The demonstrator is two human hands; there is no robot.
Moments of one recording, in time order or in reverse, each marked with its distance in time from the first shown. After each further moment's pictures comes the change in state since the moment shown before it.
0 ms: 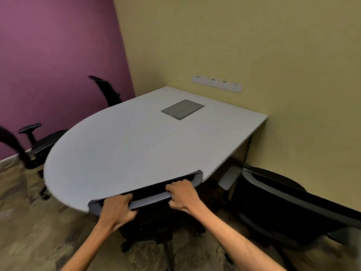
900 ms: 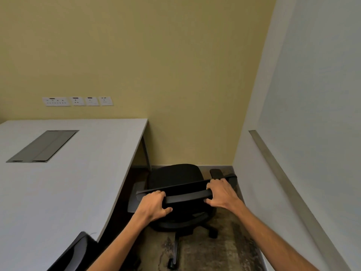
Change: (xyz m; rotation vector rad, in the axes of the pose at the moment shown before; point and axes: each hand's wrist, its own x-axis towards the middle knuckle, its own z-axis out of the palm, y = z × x) left_hand 0.159 0.424 0.075 -0.063 -0.315 0.898; right_hand -0.334 0.280 -0.079 -0.157 -0.061 0.990
